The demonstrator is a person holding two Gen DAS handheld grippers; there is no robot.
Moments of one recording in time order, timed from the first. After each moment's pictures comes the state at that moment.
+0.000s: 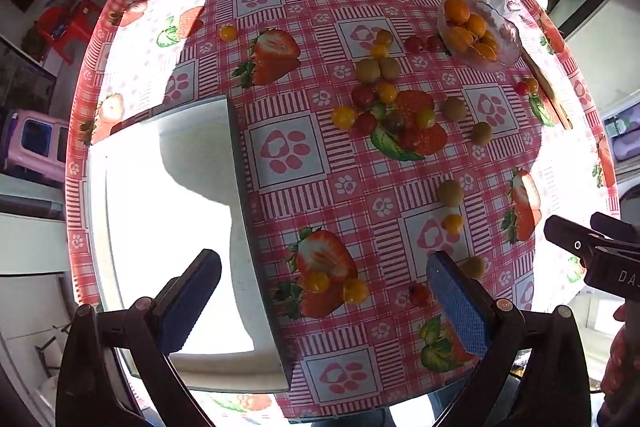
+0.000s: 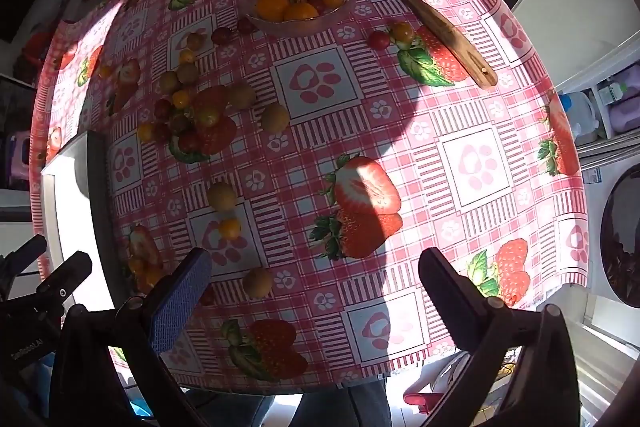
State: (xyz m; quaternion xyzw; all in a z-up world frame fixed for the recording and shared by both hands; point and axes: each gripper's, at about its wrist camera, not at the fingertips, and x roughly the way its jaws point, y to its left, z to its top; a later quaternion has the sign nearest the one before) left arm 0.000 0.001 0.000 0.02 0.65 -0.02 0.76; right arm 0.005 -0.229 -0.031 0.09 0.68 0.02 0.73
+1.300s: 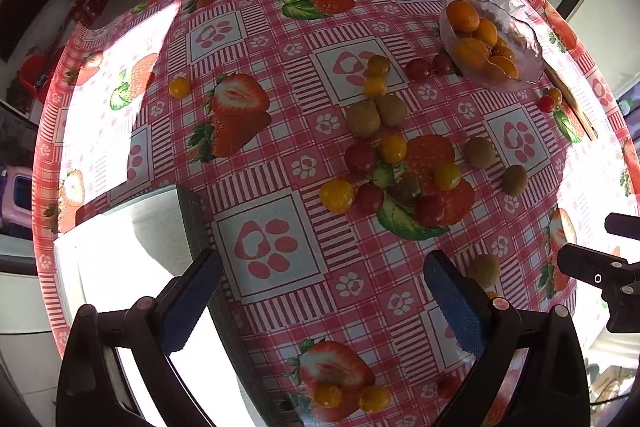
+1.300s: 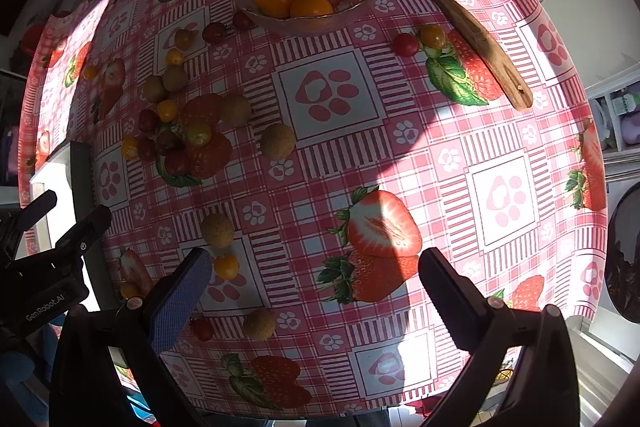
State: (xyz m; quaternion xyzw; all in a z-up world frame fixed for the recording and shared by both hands) left arm 0.064 -0.014 -0.057 0.09 0.62 -0.05 0.78; right arm 0.044 -0.217 -0.064 0.08 0.69 0.03 0.72
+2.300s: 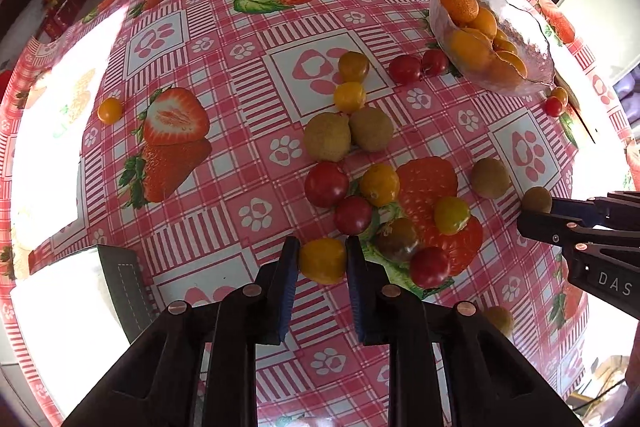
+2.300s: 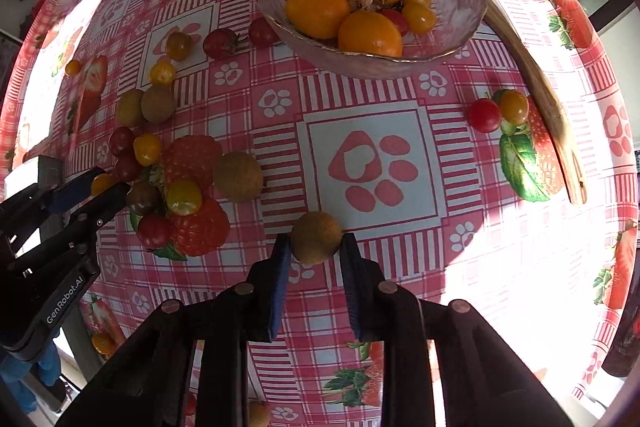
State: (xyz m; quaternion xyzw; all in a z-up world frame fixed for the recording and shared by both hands) left arm 0.106 -0.033 -0.098 0.06 0.62 -0.10 0.78; right arm 0.103 -0.175 -0.101 0.02 0.65 0.04 0.76
